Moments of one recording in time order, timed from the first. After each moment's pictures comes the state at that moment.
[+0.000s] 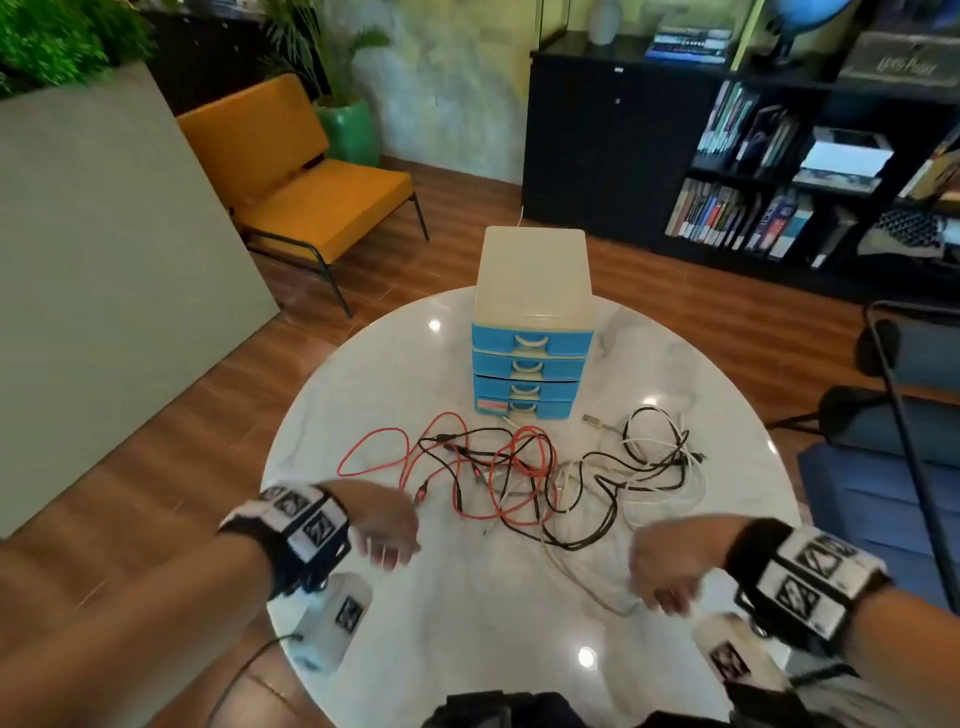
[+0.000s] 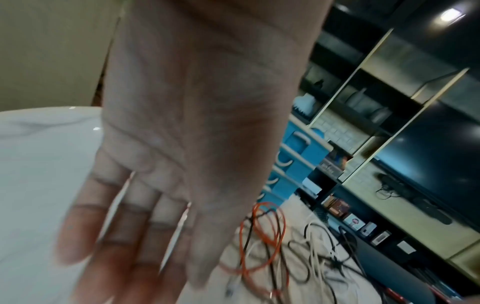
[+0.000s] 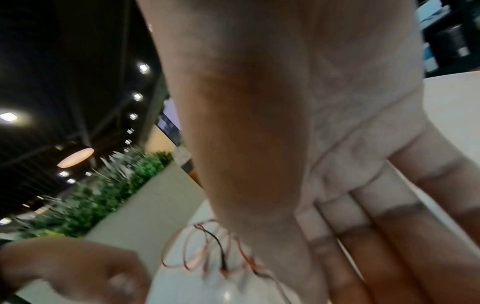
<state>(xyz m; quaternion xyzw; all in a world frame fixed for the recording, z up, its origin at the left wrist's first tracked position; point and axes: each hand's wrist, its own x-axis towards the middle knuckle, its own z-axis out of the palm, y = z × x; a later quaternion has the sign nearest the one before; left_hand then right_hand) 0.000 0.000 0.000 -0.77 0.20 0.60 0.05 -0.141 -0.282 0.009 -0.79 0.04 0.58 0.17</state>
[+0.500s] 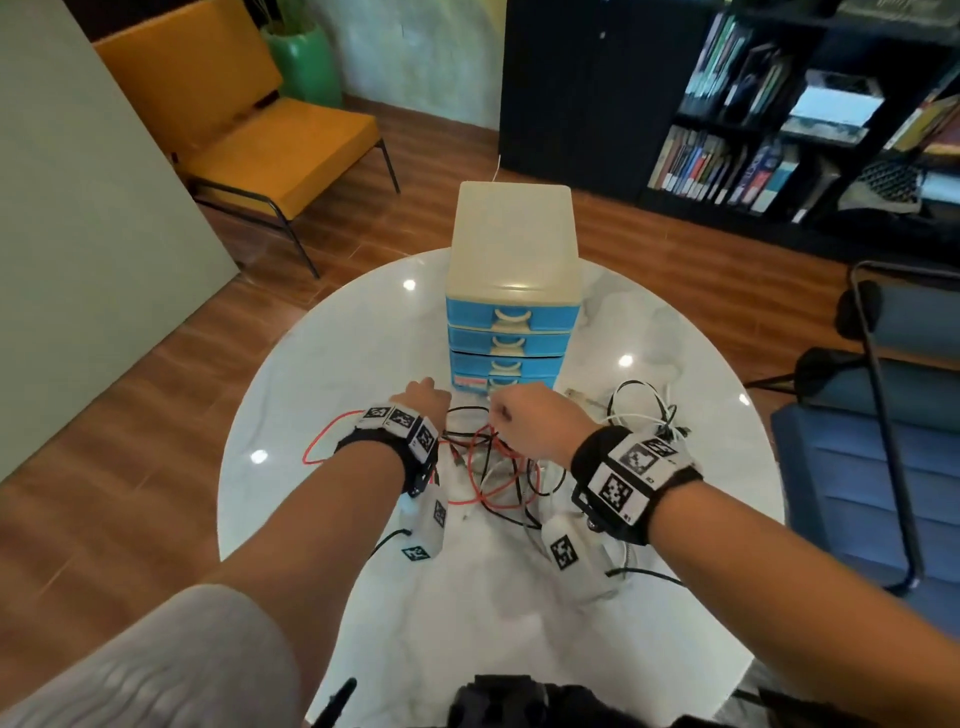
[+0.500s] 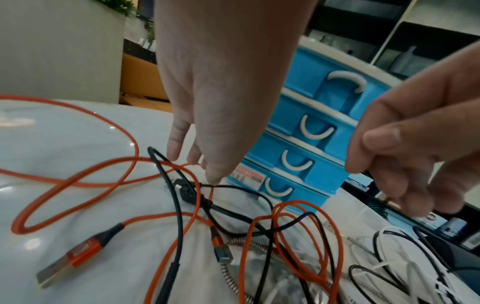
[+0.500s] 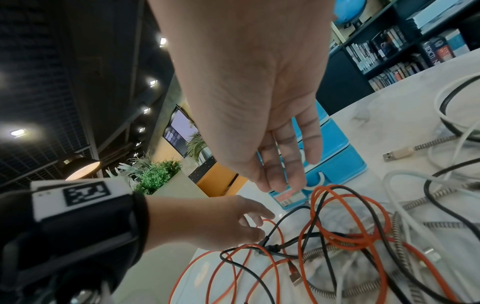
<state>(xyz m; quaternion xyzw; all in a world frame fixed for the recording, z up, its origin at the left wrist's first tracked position) 0.082 -0.092 -0.067 -0.92 0.27 0.25 0.11 -0.026 -0.226 0.000 -0.97 0.02 0.14 0.20</state>
